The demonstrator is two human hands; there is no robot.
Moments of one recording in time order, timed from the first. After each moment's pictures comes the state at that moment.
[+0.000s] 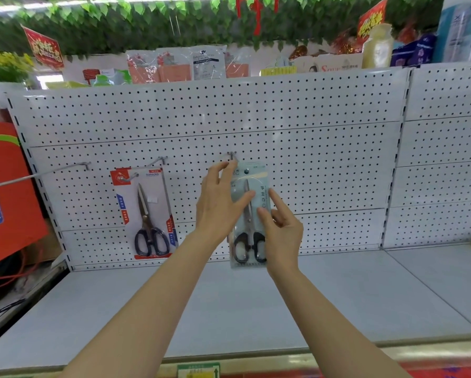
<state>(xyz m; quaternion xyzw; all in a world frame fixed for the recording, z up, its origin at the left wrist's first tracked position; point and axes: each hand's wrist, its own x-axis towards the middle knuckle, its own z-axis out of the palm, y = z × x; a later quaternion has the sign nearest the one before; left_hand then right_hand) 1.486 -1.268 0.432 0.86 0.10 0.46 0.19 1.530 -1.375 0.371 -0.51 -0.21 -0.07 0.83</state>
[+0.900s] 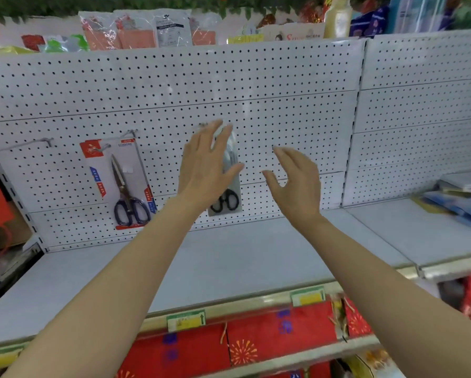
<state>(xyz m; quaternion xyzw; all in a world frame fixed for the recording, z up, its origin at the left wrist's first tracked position) 1.459 -1.301 0.446 0.90 0.03 0.44 0.00 1.543 -1.466 0.389 -0.74 -0.31 -0.45 0.39</state>
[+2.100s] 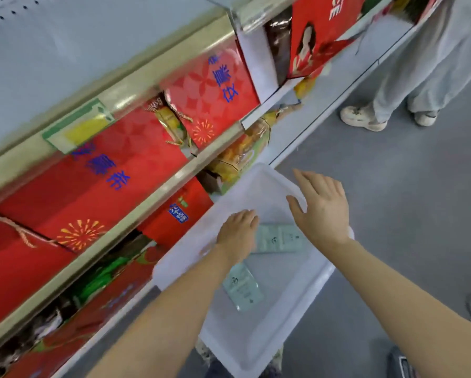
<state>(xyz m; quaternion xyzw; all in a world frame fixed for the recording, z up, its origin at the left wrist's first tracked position) 1.436 -1.649 -0.129 0.93 -0.34 -0.14 0.02 1.408 -1.844 -0.042 -0.95 -0.03 -0.26 0.14</state>
